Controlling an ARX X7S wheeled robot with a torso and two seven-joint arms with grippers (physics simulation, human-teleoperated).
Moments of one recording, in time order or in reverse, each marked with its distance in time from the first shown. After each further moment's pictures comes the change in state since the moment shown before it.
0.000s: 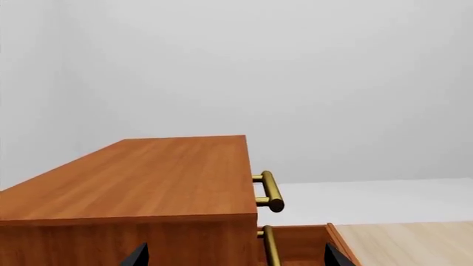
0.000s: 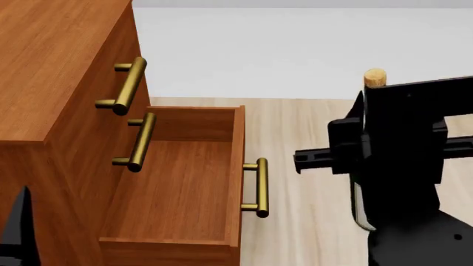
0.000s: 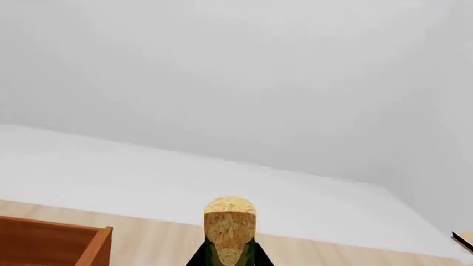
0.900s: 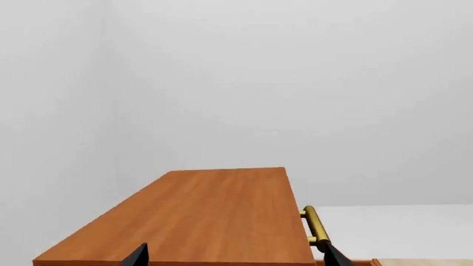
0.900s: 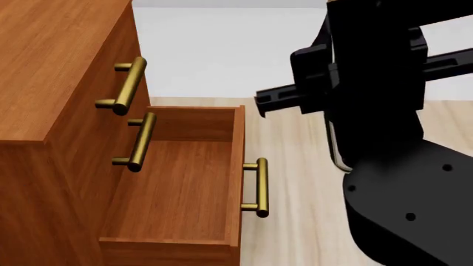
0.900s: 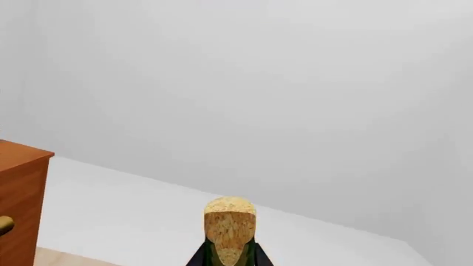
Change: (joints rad) left arm -0.808 -0.105 0.766 0.071 -0.025 0.181 -0.086; right arm 0.301 -0.094 -0.017 -0.025 0.093 0.195 0.017
